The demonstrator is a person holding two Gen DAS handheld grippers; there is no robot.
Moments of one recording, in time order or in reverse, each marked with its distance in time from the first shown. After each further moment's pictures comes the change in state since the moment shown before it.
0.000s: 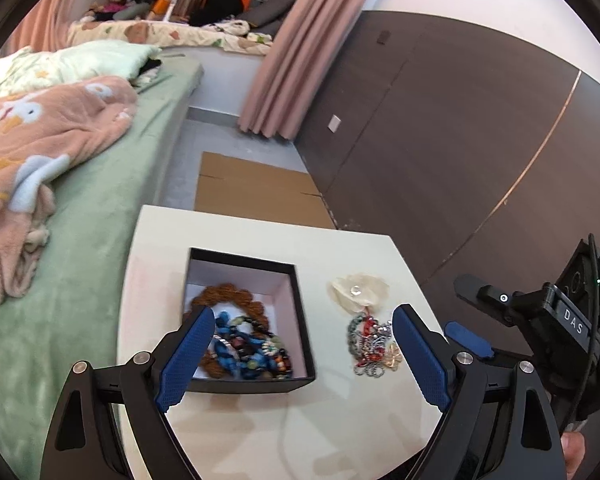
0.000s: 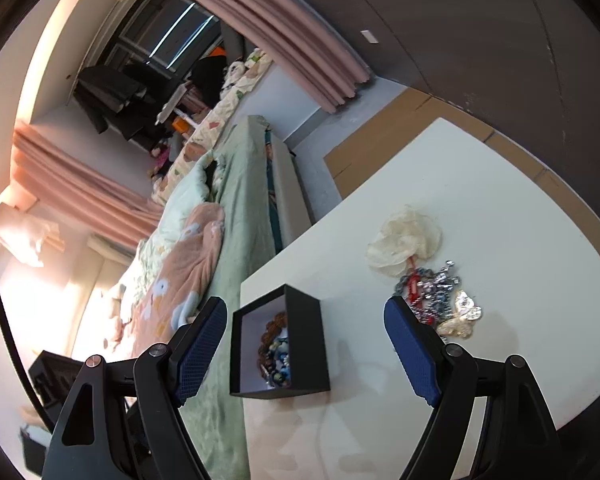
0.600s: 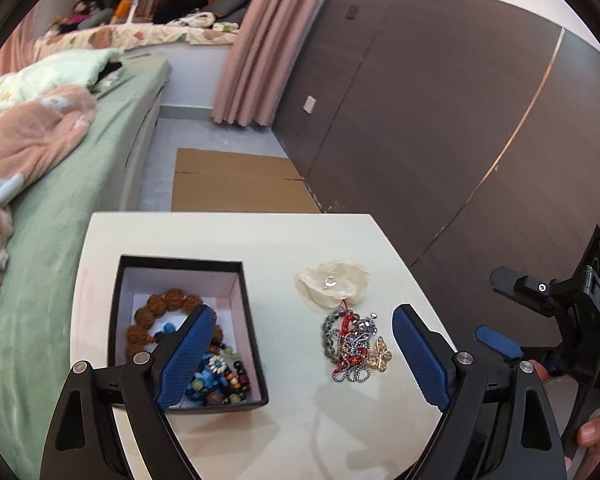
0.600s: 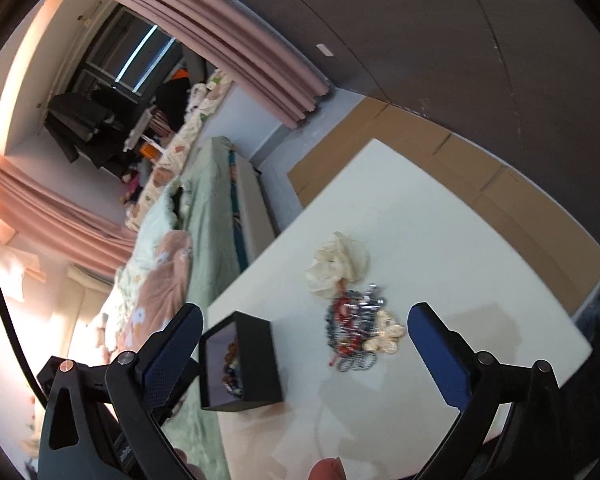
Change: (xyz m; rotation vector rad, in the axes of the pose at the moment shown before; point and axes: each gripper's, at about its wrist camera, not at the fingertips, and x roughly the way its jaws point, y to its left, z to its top) left arm 0.042 -0.039 -0.001 0.107 0.053 -0.019; right arm -0.035 -0.043 0.022 0.077 -0.038 -0.099
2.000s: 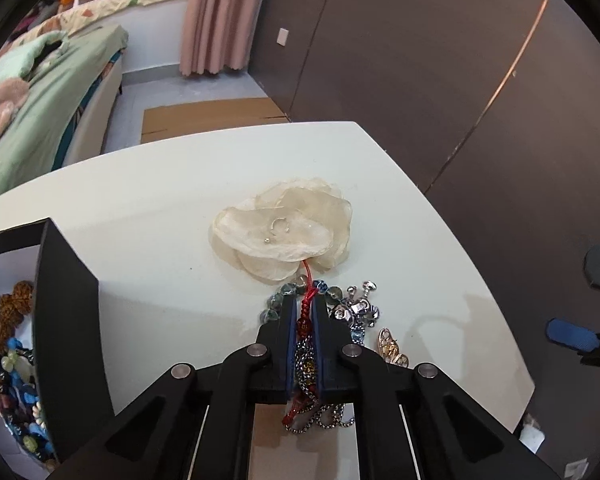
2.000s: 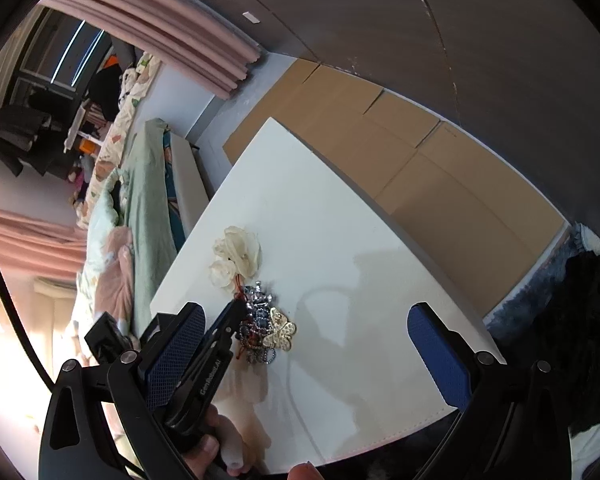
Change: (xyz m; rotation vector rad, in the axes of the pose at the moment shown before) left arm 0.128 -0.048 -0.027 0.099 0.215 0.008; right arm 0.005 -0.069 0.032 0.118 0.163 -0.158
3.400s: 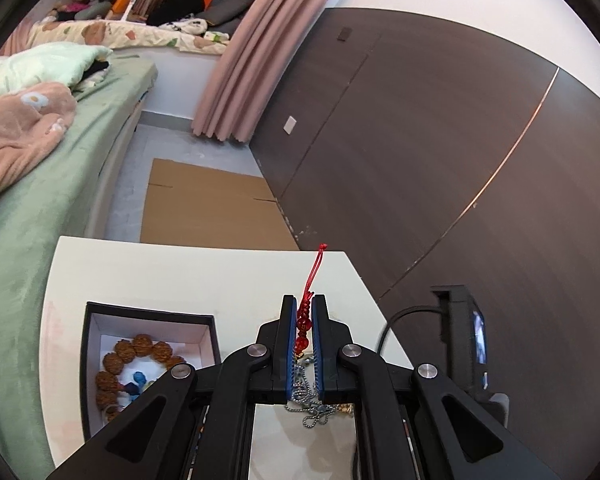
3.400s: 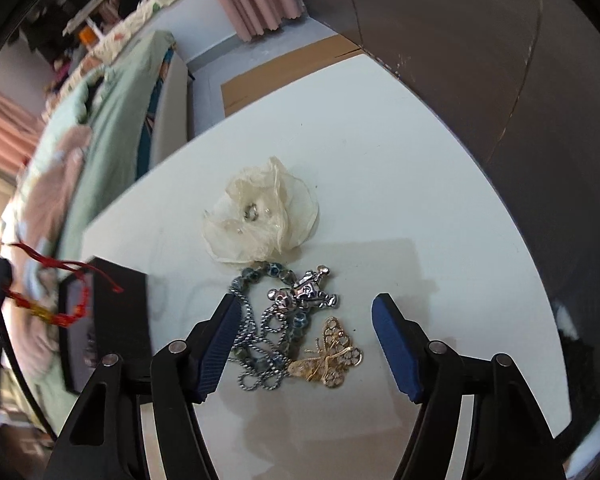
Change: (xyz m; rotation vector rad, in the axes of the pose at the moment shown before) left arm -0.124 0.063 0.027 -0.161 -0.288 -0.143; right arm 0.100 0.086 -0.027 -0.357 0.081 -0.257
